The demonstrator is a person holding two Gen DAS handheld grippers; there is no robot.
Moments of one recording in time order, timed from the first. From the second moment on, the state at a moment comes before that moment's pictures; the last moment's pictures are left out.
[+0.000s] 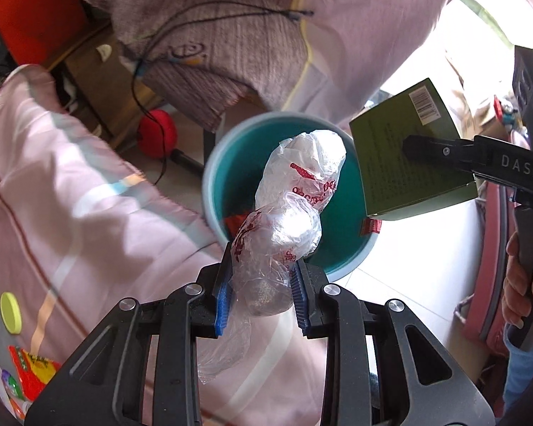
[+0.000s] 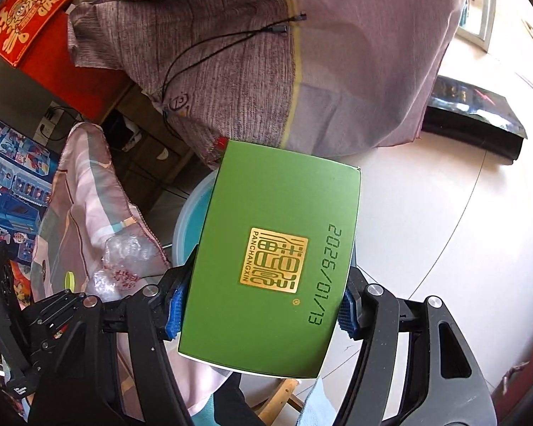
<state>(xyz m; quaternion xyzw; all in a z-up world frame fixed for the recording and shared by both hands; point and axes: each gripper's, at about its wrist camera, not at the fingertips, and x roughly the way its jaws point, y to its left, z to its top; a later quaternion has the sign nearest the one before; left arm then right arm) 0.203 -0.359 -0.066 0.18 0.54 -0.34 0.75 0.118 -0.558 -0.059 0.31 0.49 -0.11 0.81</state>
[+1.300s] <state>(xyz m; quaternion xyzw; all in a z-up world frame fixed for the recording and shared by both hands) 0.194 -0.281 -0.065 0.11 0.54 -0.31 0.78 0.132 -0.500 -0.066 0.28 0.54 -0.10 0.79</state>
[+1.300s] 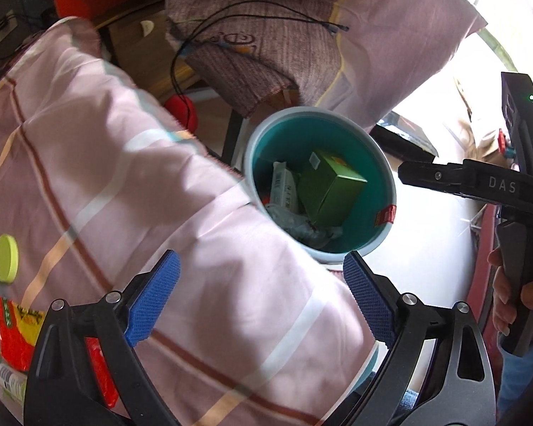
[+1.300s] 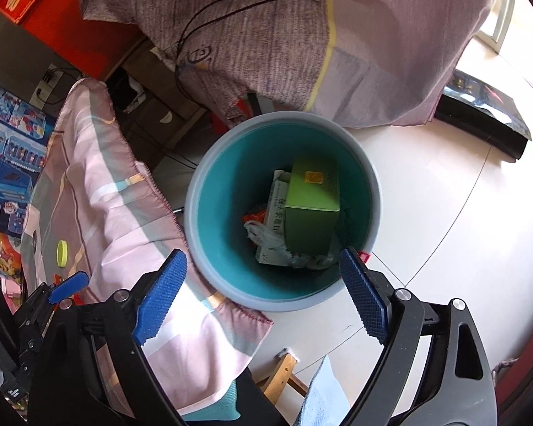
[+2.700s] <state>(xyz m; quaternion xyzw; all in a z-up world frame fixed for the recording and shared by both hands) 0.193 0.209 -0.059 -0.04 0.51 -0.02 0.86 0.222 -0.113 -0.041 0.08 0.63 0.09 0.77</state>
